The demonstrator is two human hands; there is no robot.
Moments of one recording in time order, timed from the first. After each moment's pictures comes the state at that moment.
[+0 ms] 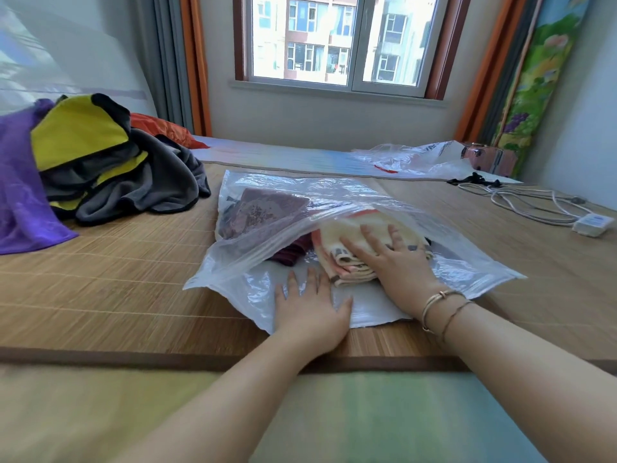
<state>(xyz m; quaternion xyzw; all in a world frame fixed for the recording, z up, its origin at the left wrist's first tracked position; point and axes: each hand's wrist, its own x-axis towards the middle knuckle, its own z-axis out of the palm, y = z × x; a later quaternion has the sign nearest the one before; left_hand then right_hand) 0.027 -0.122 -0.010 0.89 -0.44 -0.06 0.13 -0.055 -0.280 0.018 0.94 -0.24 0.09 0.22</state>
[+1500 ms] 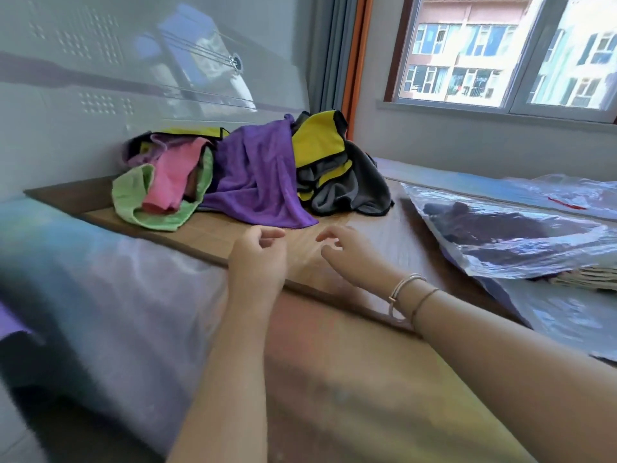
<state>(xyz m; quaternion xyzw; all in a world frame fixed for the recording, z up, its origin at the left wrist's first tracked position) 0.204 0.222 0.026 0.75 -0.05 0.08 0.66 0.205 0.068 0.025 0.94 -0.04 0.18 -0.28</state>
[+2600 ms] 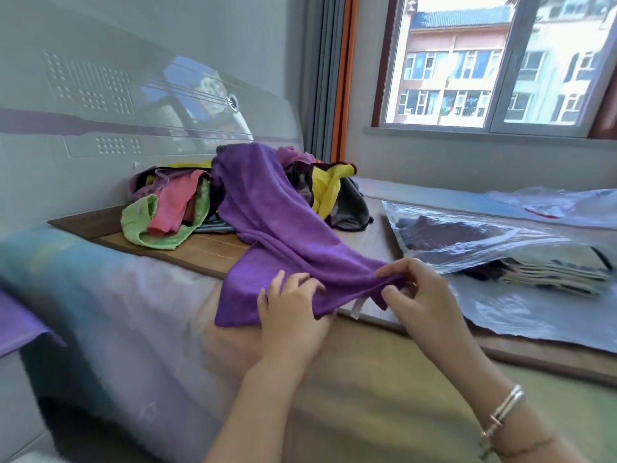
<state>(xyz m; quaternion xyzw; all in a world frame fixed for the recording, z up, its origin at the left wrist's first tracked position) 0.117 0.186 -0.002 0.91 -0.23 0.15 0.31 0.026 0.043 0.036 0.83 -0.06 0.38 -0.40</state>
